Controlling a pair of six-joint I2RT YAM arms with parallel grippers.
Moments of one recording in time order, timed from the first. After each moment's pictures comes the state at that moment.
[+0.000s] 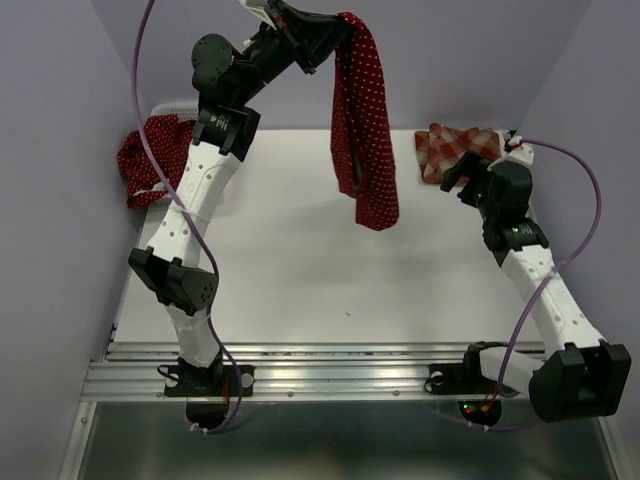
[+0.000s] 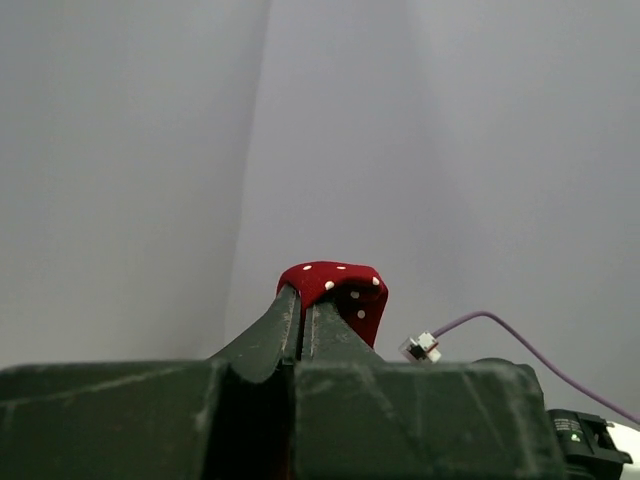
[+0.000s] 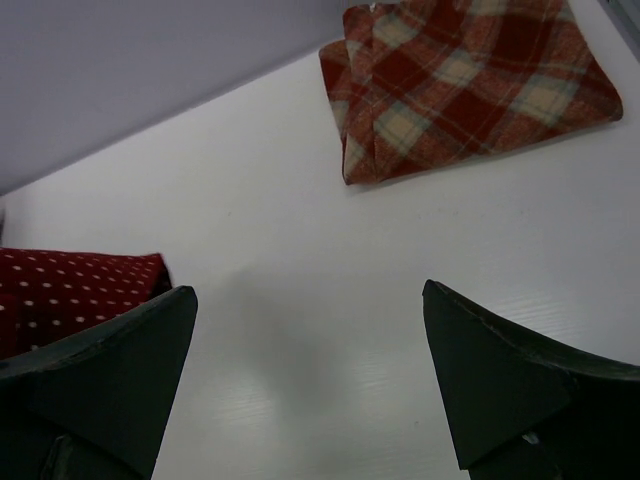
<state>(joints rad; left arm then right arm) -0.40 1.82 2.24 0.22 0.59 -0.62 0.08 1.14 0.96 -0.11 0.15 0.42</state>
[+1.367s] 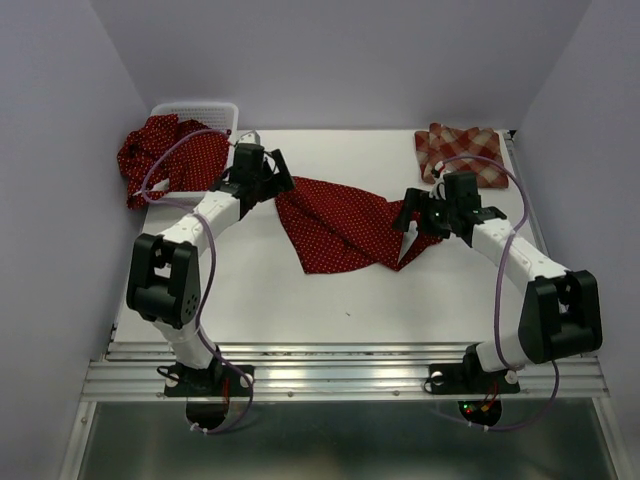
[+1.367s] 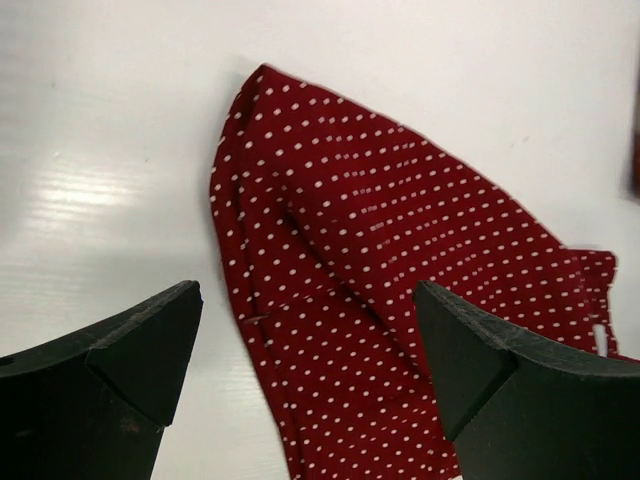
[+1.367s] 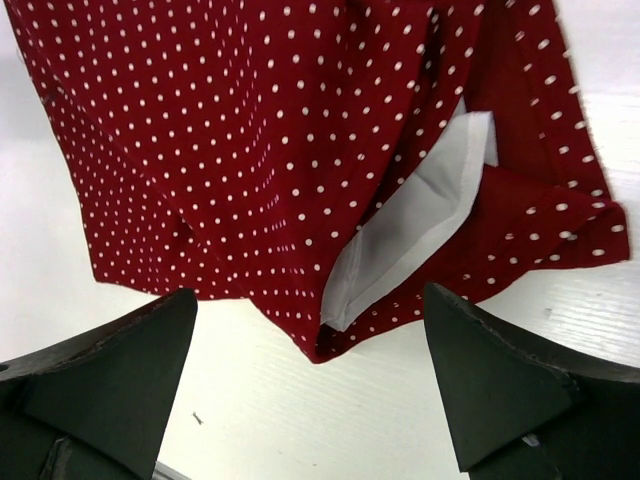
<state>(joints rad) -0.31 1.68 1.24 -0.16 -0.03 -0.59 0.18 1.42 0.97 -0.33 -0.29 0.37</state>
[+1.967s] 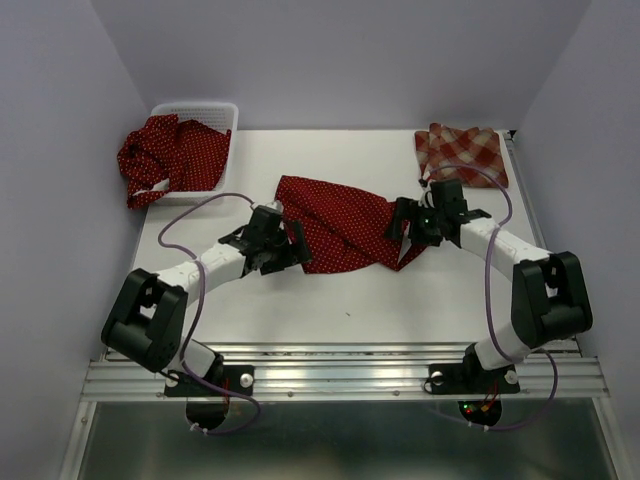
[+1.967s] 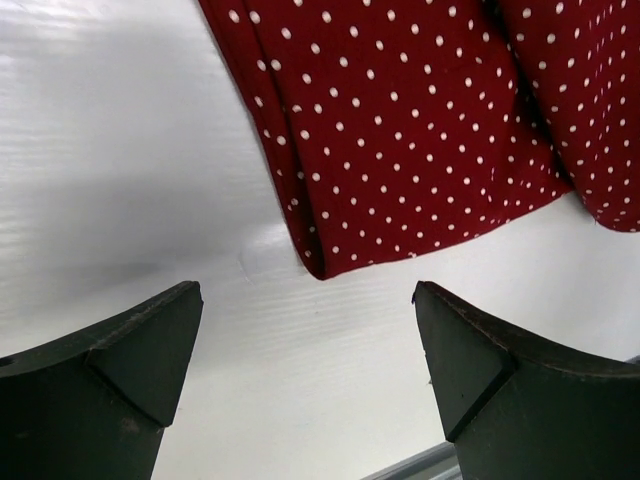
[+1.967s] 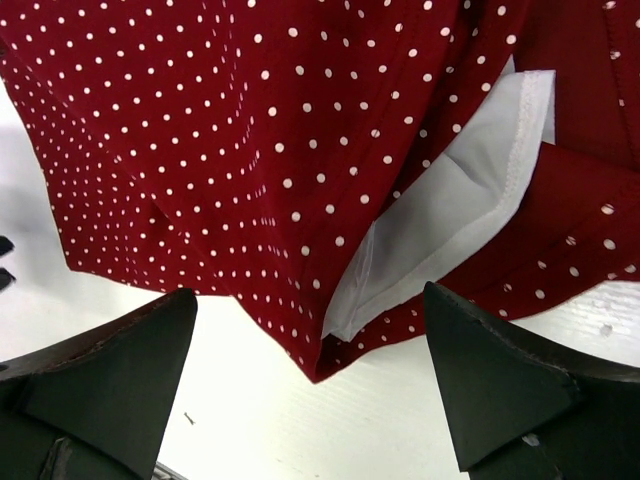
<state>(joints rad) -0.49 1.43 0.77 -0.23 0.09 -0.70 0.23 1.51 0.94 -0.29 -0.30 0.39</state>
